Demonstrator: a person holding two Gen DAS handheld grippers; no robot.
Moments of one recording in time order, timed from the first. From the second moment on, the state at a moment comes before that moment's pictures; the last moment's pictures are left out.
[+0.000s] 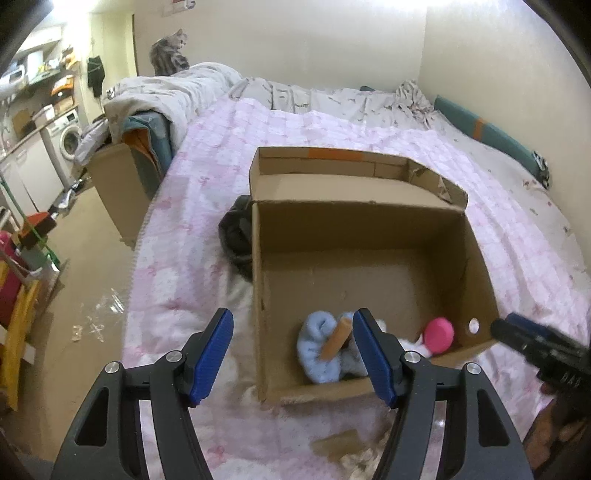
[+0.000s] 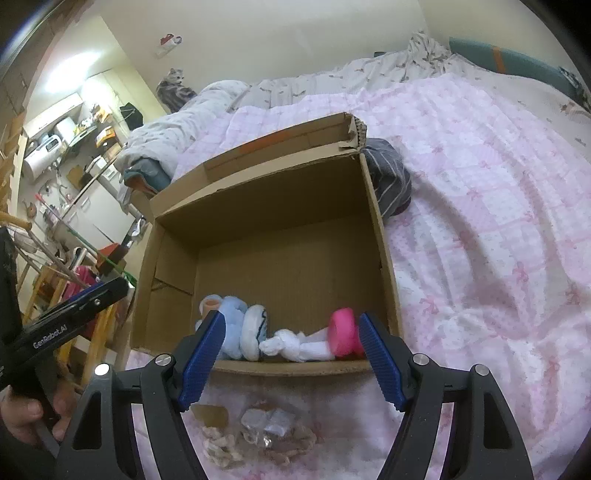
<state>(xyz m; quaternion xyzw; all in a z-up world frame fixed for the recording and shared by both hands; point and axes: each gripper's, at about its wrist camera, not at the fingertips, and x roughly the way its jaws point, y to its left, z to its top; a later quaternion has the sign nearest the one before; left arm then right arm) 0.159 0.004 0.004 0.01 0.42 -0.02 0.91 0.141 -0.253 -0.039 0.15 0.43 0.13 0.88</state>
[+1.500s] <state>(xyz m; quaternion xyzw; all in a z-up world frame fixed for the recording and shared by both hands) 0.095 0.020 -0.040 -0.04 0.48 0.03 0.87 0.101 -0.248 -0.084 0.21 0.54 0.14 0.80</state>
